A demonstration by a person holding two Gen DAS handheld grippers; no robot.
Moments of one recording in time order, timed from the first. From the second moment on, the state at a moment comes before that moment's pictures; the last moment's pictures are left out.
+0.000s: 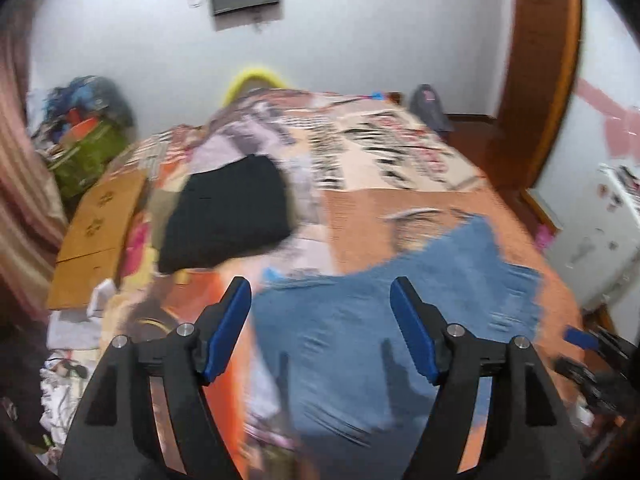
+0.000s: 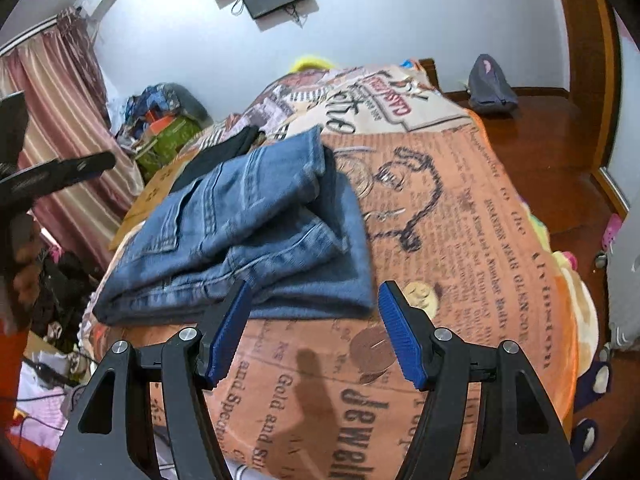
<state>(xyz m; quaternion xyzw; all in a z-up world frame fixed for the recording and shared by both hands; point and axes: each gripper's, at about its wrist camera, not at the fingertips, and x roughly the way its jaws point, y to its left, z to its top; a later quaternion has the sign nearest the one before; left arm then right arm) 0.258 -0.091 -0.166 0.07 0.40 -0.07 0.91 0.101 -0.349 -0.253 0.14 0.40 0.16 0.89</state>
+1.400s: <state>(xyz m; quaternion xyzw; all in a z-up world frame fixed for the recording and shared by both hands) 0.247 -0.010 -0.247 0.03 0.48 -0.13 0.87 0.187 -0.355 -0.252 0.08 0.44 0.11 0.89</state>
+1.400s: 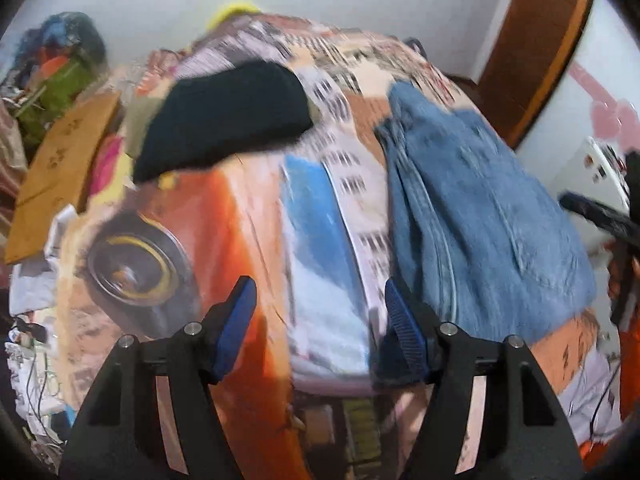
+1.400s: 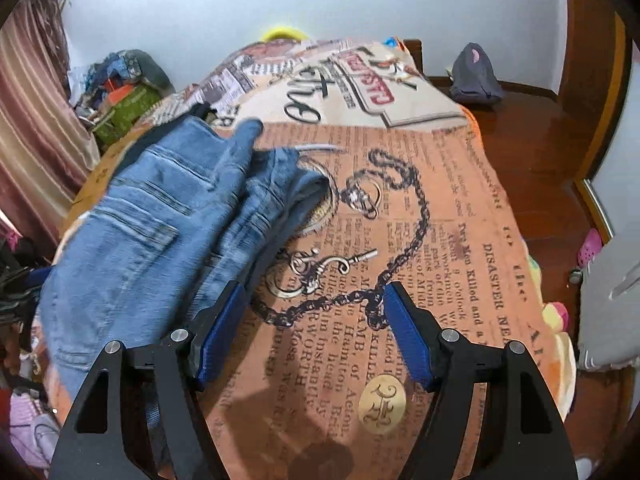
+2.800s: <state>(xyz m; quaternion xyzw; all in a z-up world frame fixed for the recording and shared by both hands) 0.369 -0.115 -0.272 0.05 0.49 -0.21 0.84 0.262 -0.300 -0.272 -0.01 0.42 0.13 0.90</state>
